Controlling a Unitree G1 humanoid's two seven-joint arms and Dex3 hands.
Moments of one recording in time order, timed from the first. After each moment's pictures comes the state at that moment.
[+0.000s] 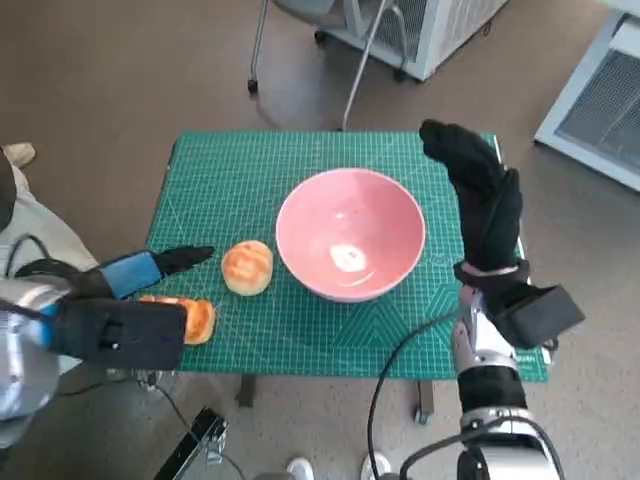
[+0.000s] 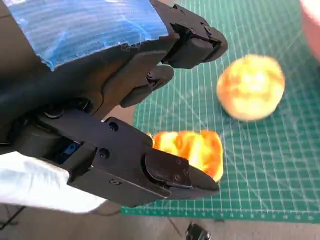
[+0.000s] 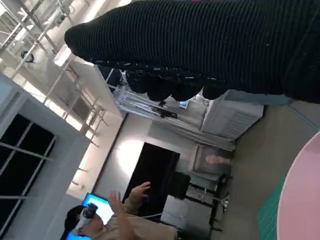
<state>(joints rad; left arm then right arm) -0.37 1.00 -0.20 -0.26 0.60 0.33 -0.98 -0.75 -0.07 -0.17 0.85 0.21 -0.91 0.36</state>
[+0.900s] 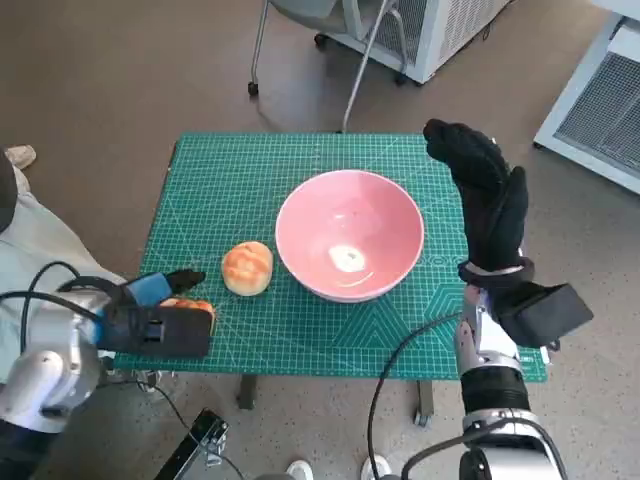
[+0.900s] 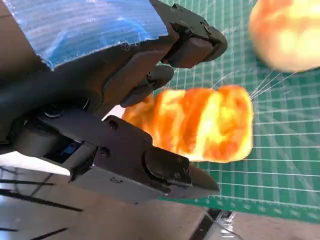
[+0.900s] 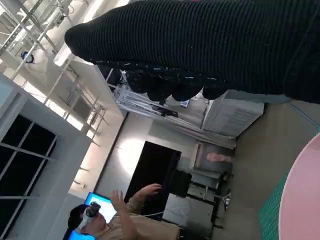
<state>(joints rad) -0.38 0.88 -0.36 0.03 0.80 0.30 -0.84 -0.75 -0.07 -0.18 0.83 0.23 -0.89 0.37</state>
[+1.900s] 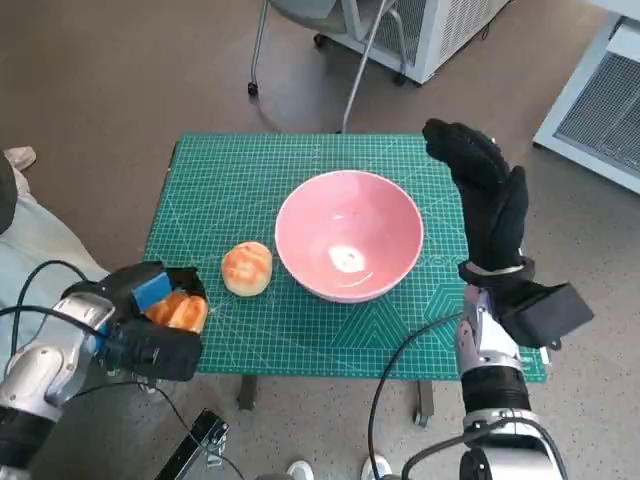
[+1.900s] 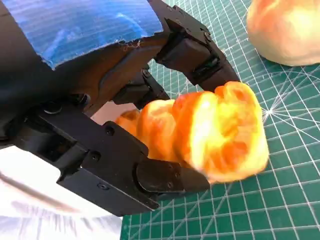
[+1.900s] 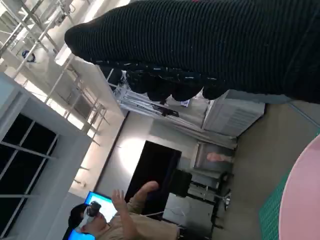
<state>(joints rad) -0.42 0.91 -0.37 0.27 0.86 -0.07 -0.47 -0.75 -0.07 -0.18 0.83 0.23 -0.89 0.38</state>
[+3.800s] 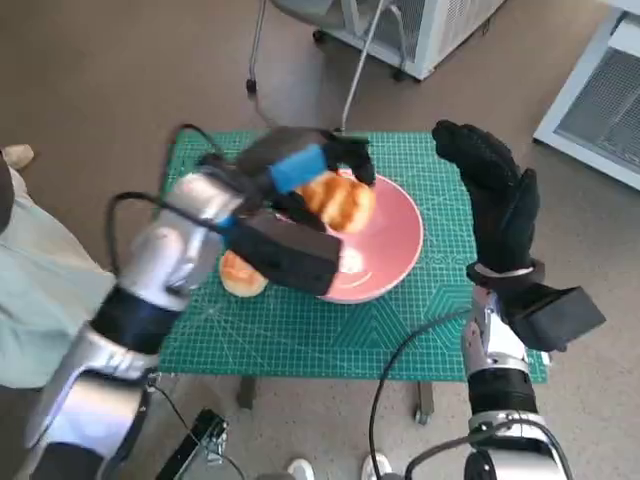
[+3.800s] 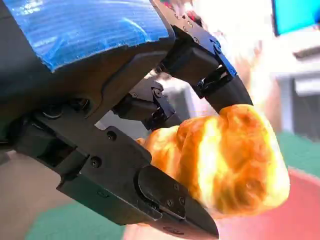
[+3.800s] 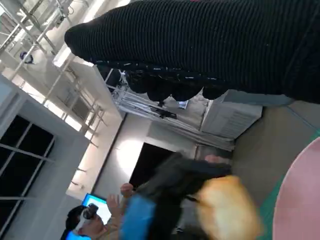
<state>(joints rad) -1.03 0.42 -0.49 0.50 0.86 -0.13 -0.31 -0.72 -0.10 -0.20 0.81 0.24 -0.89 0.40</state>
